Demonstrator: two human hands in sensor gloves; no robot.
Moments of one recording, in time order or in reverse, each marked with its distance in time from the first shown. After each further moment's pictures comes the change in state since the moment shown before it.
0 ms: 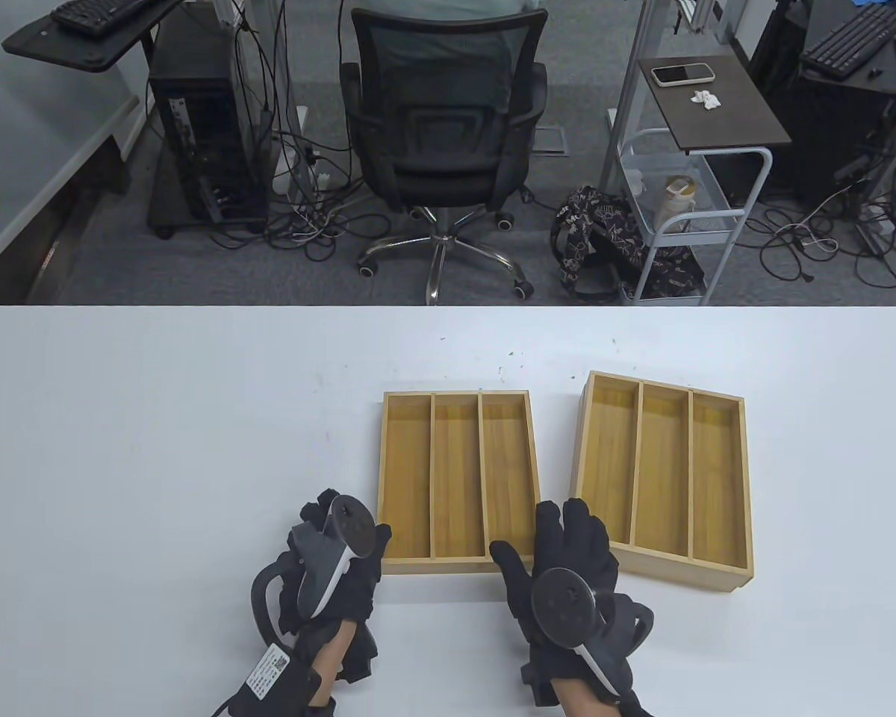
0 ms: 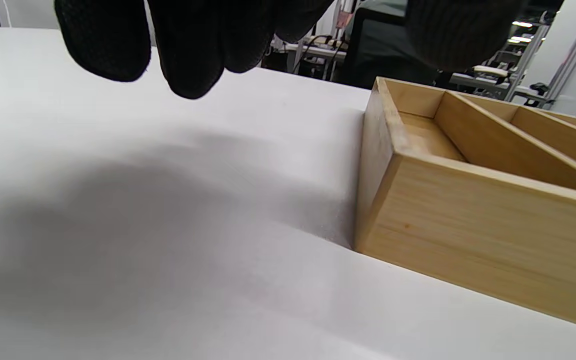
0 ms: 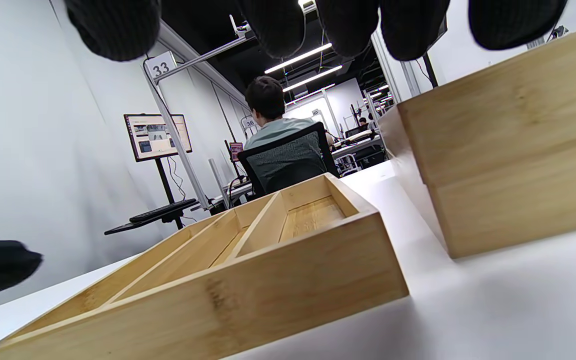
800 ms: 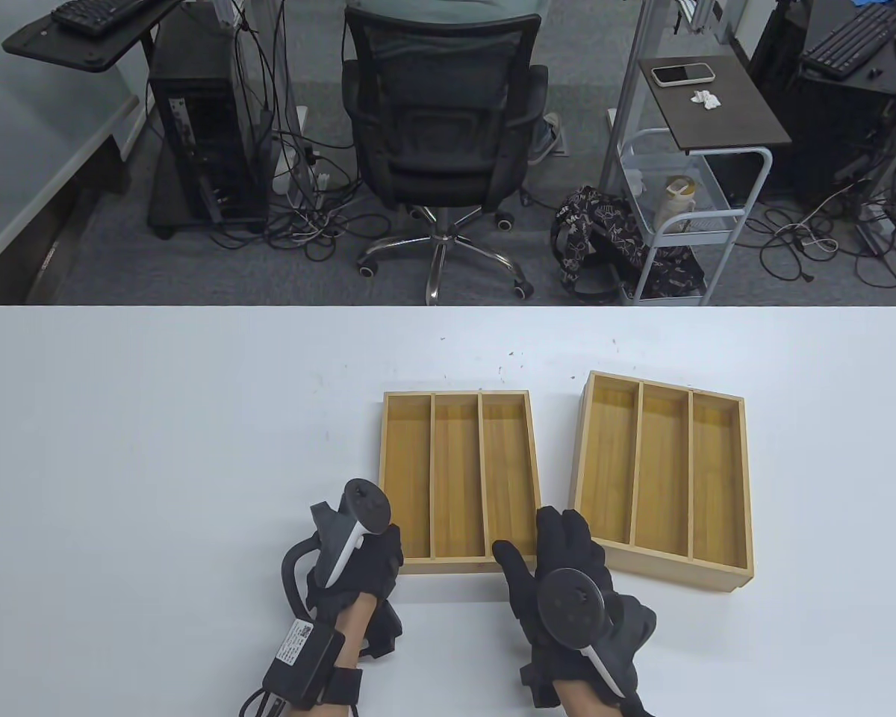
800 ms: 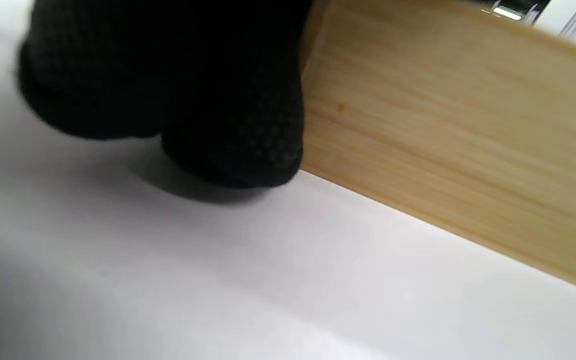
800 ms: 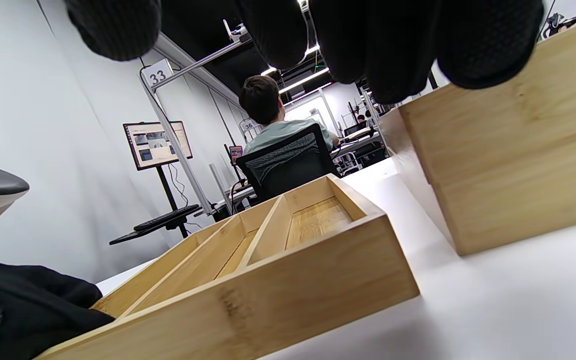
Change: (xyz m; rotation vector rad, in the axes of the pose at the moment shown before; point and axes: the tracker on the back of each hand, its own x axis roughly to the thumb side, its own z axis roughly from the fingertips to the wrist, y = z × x) left_hand 0.019 -0.035 -0.033 -0.085 -0.105 0.100; right_hand -0.002 -0.002 0.000 -0.001 0.014 -0.050
